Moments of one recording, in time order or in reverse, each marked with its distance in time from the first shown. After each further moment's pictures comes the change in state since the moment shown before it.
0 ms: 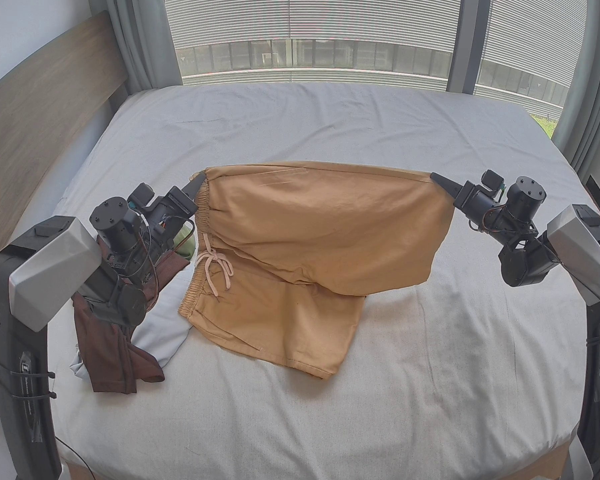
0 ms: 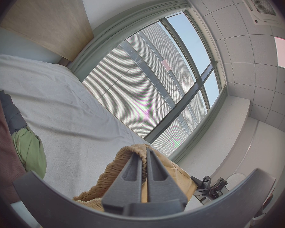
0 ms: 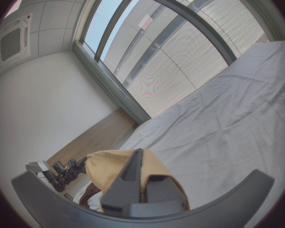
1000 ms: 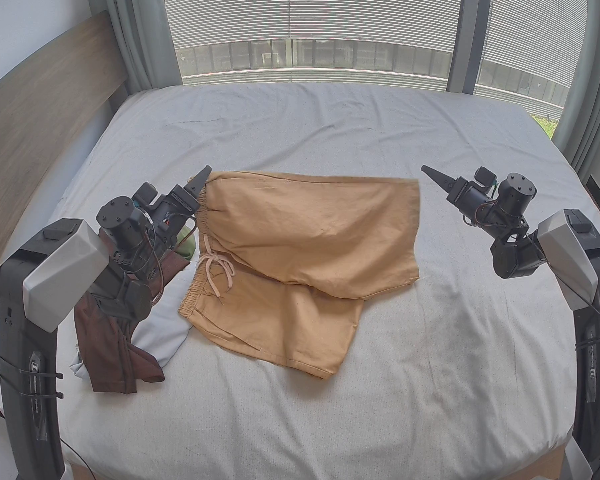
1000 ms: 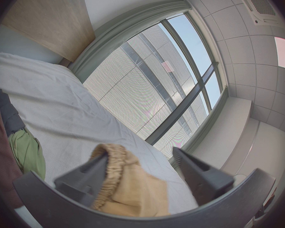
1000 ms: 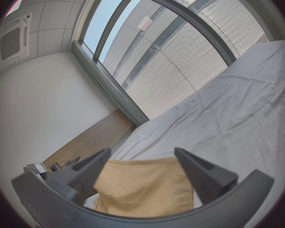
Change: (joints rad) left arm 0.006 0.066 -0.111 0.029 0.011 -0.005; right arm 0.002 0.105 -0.217 0.106 -0.012 -0.001
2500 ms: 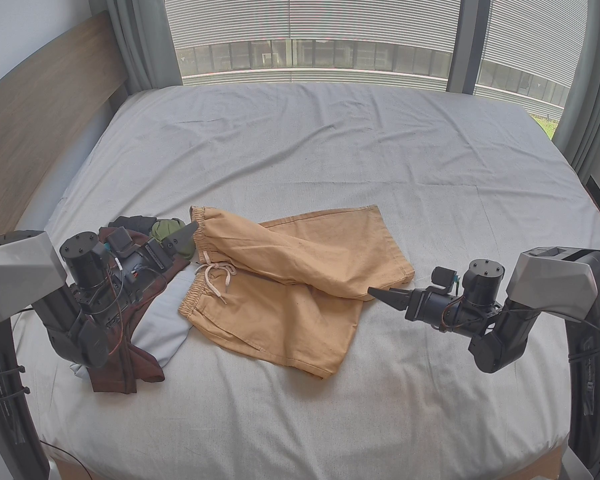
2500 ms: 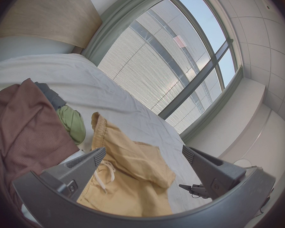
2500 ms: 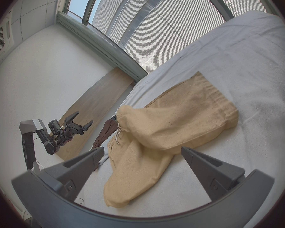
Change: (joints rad) left arm 0.058 -0.232 0.574 -0.023 -0.112 0.121; right arm 0.220 -0.079 0.796 -0.271 -0.028 -0.187
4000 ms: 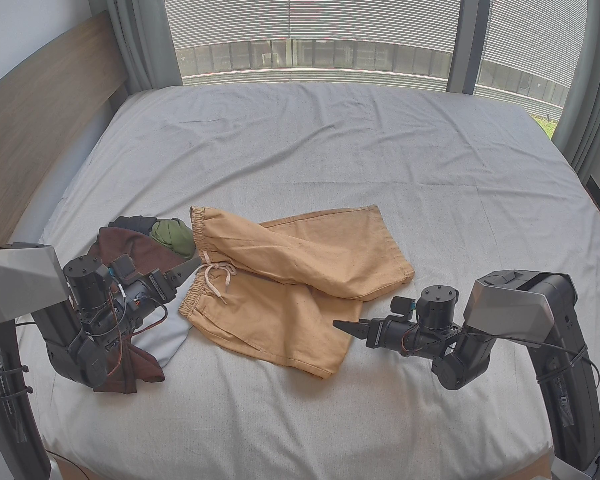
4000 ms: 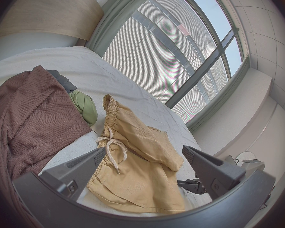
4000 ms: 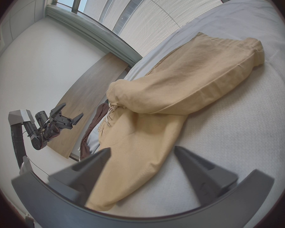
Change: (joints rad) left arm 0.002 0.021 0.131 -0.007 -0.014 0.084; right arm 0.129 0.180 -0.158 0.114 -0.077 0.002
